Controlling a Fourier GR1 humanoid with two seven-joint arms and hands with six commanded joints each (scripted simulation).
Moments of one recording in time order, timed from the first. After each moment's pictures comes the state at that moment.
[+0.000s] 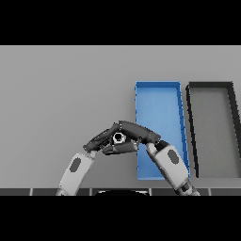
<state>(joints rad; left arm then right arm) -0.19 -0.02 -0.38 -1.58 -0.16 -0.46 -0.09 -0.44 -0.05 0.38 -1.82 -0.17 0.54 0.32</state>
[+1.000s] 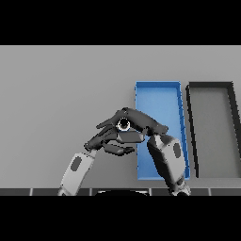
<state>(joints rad) -0.19 -0.05 -0.35 -1.55 -0.16 -0.47 0.12 -0.56 0.08 0.19 -1.88 -0.36 0.52 0.53</state>
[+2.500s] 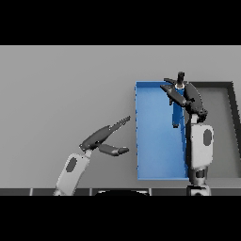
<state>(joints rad) -0.17 0.00 -0.34 -1.59 -0.18 -0.45 0.06 -0.52 -0.13 -0.21 -1.51 -0.06 0.24 0.61</state>
